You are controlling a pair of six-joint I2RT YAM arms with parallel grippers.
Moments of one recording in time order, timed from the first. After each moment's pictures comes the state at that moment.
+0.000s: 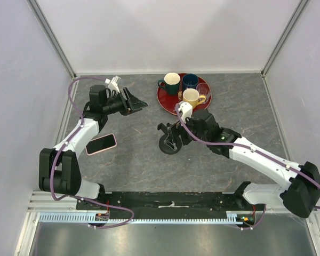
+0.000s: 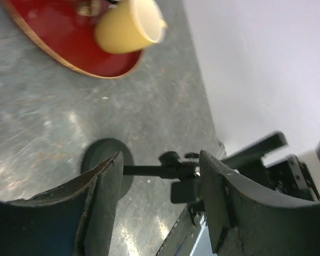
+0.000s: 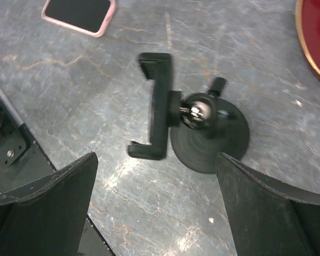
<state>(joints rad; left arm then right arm) -0.13 1.43 0.93 0.16 0.83 -0.73 0.78 1.23 0.92 -0.20 -0.19 0.18</state>
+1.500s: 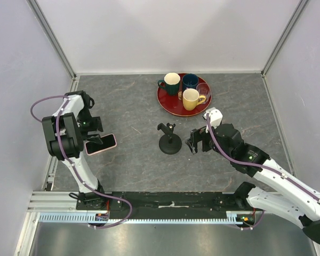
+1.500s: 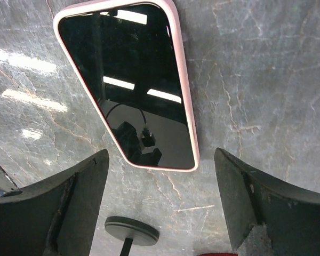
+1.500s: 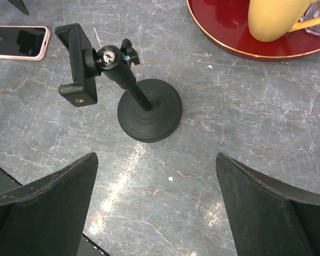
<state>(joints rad) 0.19 1.89 1.40 -1.24 -0.07 -1.53 0.78 0.84 0.76 -0.38 0.15 0.28</state>
